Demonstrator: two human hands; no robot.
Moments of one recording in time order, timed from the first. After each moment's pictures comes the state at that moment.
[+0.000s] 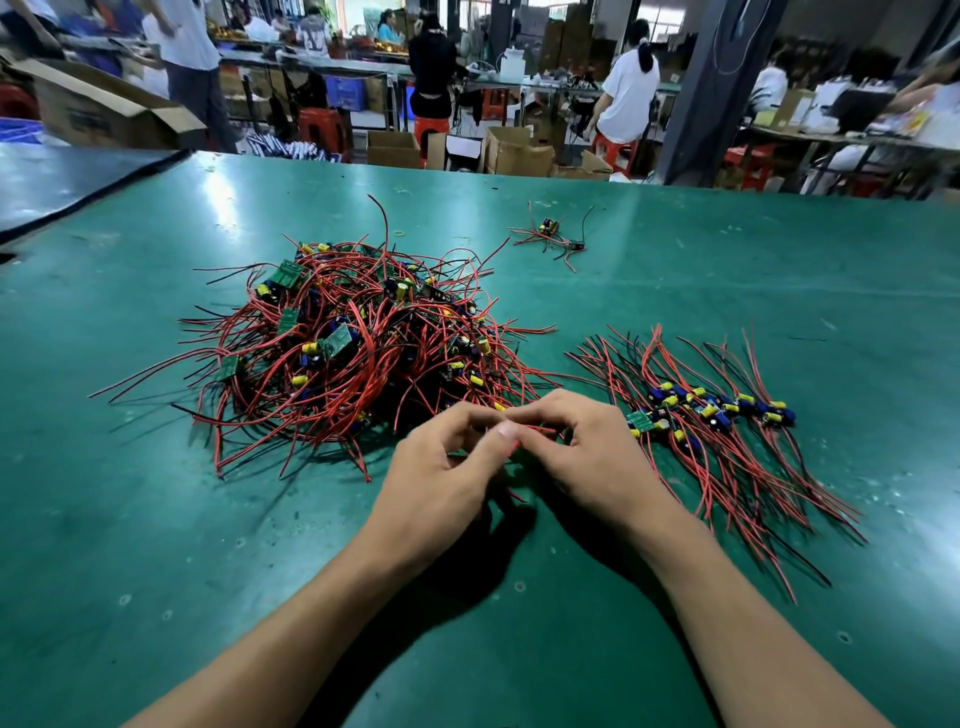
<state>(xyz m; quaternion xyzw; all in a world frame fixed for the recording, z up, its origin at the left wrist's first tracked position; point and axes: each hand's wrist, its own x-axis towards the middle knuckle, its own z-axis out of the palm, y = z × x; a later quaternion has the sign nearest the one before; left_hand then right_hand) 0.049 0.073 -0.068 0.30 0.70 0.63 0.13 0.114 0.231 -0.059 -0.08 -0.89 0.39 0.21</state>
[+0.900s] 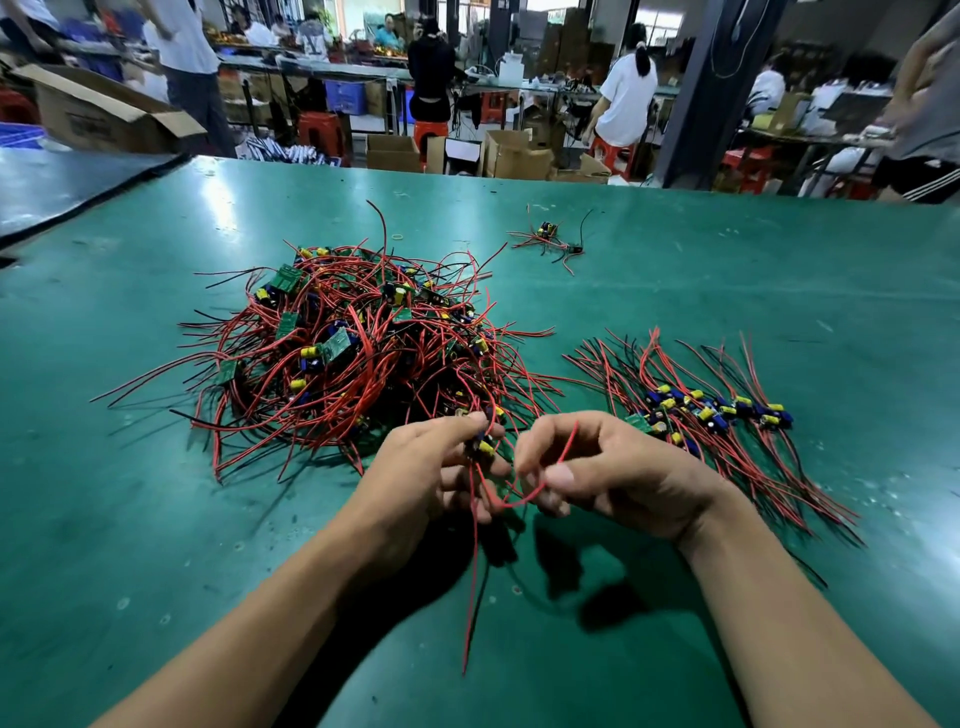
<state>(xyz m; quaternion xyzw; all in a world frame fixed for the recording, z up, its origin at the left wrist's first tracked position) 0.037 0.073 -0.054 0.14 0.57 0.73 0.36 0.135 0.245 -0.037 0.08 -0.63 0.77 -0.09</state>
